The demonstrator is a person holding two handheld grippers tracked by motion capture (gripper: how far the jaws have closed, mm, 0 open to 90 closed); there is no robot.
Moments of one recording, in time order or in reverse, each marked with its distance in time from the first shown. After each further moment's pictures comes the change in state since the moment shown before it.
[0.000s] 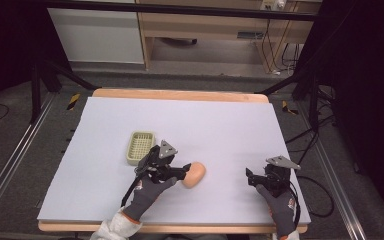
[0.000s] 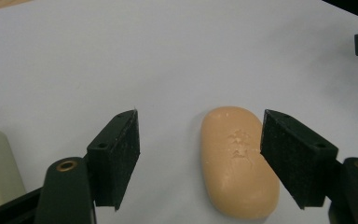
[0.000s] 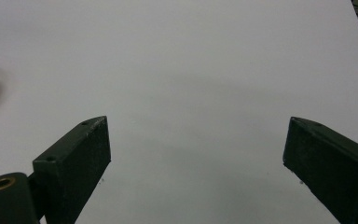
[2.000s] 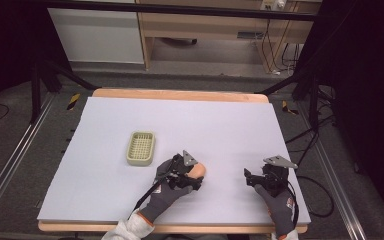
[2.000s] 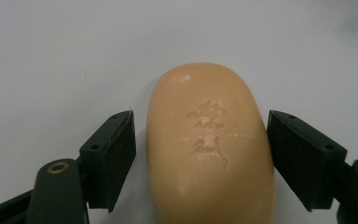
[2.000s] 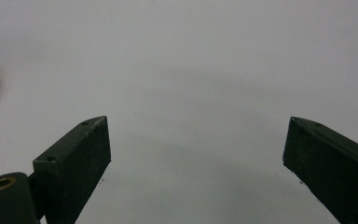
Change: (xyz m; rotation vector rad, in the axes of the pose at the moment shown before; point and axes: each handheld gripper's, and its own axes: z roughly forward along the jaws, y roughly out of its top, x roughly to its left) left arm -0.031 -0.015 0.056 0.172 -0.015 0.086; right arm 0.003 0.000 0.004 0.023 0.004 -0.004
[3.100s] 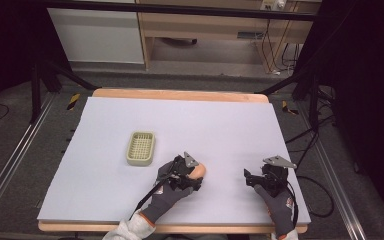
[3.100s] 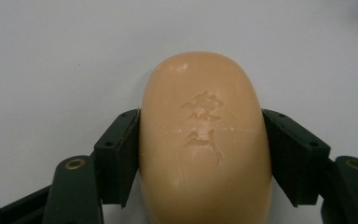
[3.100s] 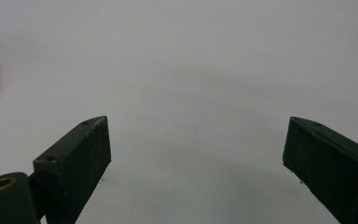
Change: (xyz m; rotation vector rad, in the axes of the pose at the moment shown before) left arm -0.004 -0.002 0.003 0.023 0.006 -0.006; right arm 0.001 -0.001 0.002 0.010 -0.004 0.003
